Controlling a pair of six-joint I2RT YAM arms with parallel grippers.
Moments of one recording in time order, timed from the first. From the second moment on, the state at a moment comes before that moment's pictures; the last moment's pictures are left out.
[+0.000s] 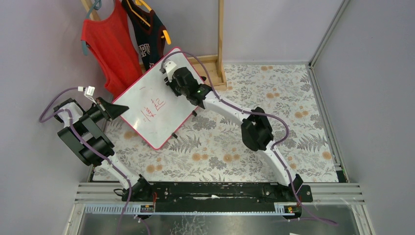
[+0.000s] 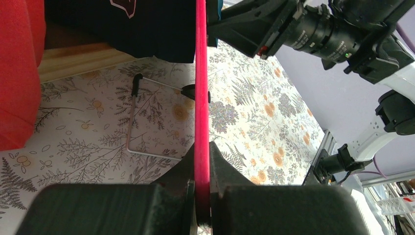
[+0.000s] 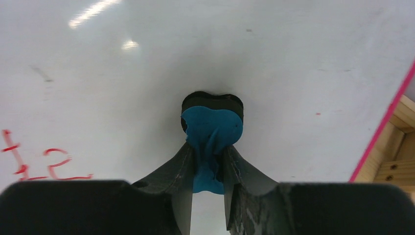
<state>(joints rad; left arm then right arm) 0.83 1.81 1.37 -1.51 1.52 1.29 0.86 2.40 2.22 -0.20 0.12 -0.12</state>
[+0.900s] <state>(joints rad) 0.83 1.81 1.37 -1.51 1.52 1.29 1.13 2.40 2.19 -0.23 0.02 -0.11</state>
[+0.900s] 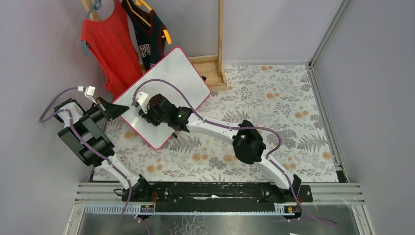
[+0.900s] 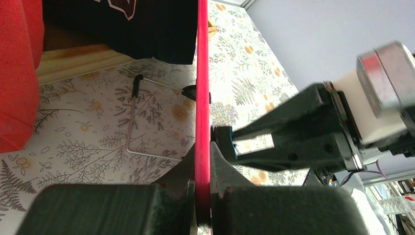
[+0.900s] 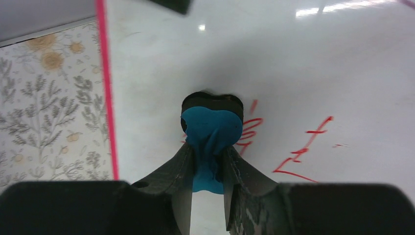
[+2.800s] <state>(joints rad) 0.83 1.79 1.36 -1.50 1.51 1.29 1.04 2.44 2.32 -0.29 0.08 -0.04</state>
